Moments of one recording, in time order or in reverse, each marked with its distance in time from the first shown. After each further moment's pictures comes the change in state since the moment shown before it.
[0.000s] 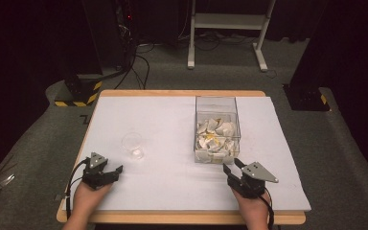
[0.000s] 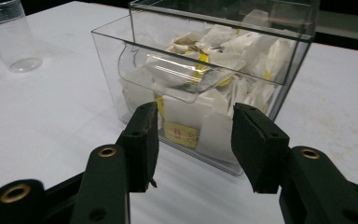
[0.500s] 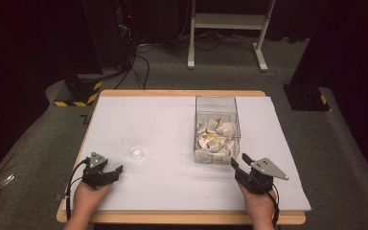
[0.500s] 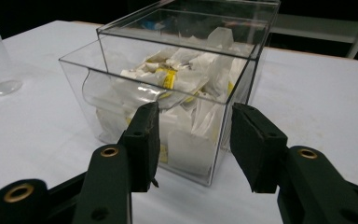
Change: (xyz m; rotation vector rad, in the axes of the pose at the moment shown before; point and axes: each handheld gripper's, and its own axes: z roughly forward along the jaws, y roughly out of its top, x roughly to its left) left arm 0.000 0.000 0.000 -0.002 -0.002 -0.002; right arm -0.019 0.010 -0.004 -0.044 -0.045 0.044
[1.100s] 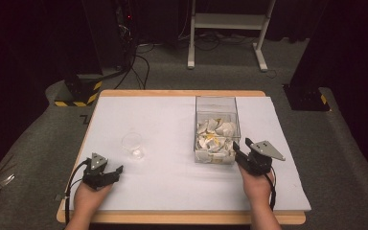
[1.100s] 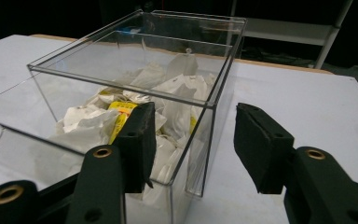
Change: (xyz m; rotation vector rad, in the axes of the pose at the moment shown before) left arm -0.004 -0.001 -0.001 -0.010 0.027 0.034; right arm -0.021 0.023 0.039 -0.010 -0.091 0.029
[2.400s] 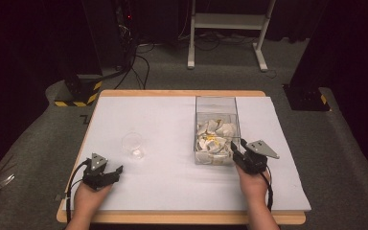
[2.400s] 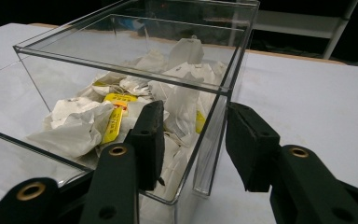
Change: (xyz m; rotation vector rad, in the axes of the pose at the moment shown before) left arm -0.001 0.000 -0.001 -0.001 0.011 -0.003; right arm 0.003 -0.009 0.013 0.027 0.017 -0.006
